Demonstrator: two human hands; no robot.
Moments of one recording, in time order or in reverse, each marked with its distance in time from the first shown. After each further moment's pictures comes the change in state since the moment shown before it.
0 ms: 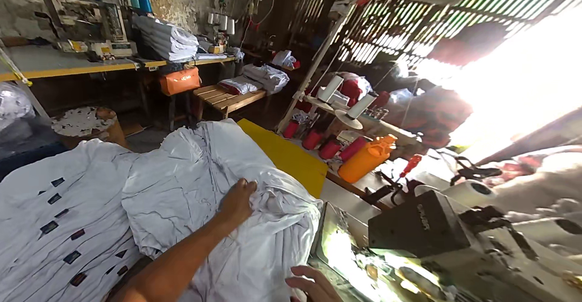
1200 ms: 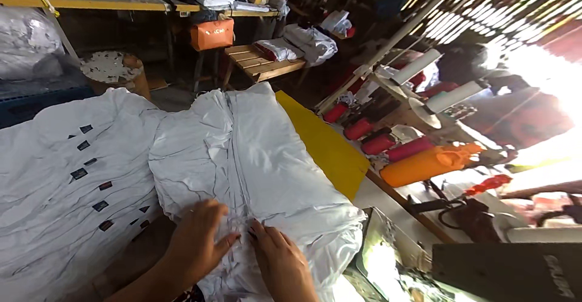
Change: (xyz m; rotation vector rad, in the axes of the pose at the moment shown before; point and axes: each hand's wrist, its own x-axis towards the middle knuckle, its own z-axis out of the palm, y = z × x) left_hand -0.170 -0.074 -0.035 0.109 0.402 0.067; right_hand 0.093 -0.018 0.112 -0.596 0.008 -0.299
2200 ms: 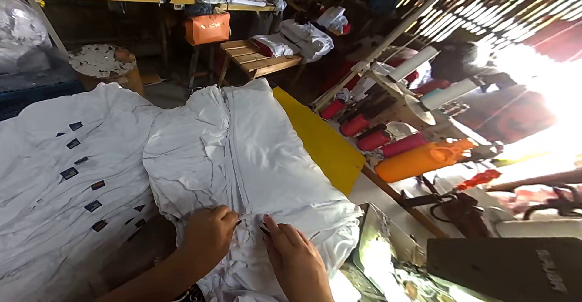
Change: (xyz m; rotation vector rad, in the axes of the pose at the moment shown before) left_hand 0.012 0.004 0.036 0.139 0.017 0.139; right_hand 0.001 0.013 -0.018 -0.036 0.052 0.008
